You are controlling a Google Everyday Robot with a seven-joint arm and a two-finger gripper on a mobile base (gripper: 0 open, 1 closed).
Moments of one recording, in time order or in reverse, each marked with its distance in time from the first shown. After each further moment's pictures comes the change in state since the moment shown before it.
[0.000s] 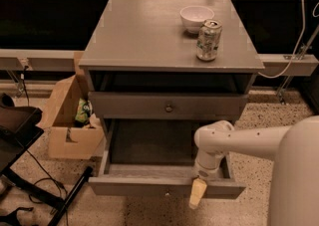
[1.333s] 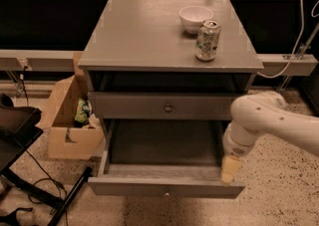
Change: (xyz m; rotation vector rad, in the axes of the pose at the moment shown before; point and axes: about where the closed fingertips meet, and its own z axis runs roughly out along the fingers) arm 0.035 -0.030 -0.157 0.221 -0.096 -0.216
